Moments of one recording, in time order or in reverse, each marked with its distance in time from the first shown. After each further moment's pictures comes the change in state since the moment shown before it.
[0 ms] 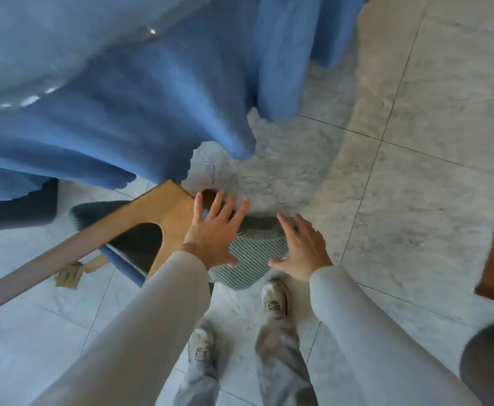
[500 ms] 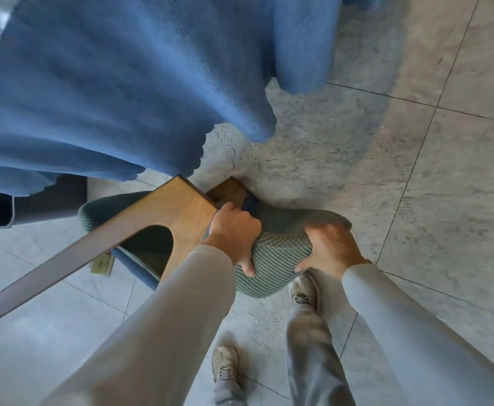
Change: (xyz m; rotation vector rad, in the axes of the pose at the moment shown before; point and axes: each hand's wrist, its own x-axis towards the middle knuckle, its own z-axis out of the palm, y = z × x) left_hand 0.032 0.014 -0.009 0.178 -0.329 0.128; right_hand 0.049 0.031 0.036 -0.068 0.001 -0.150
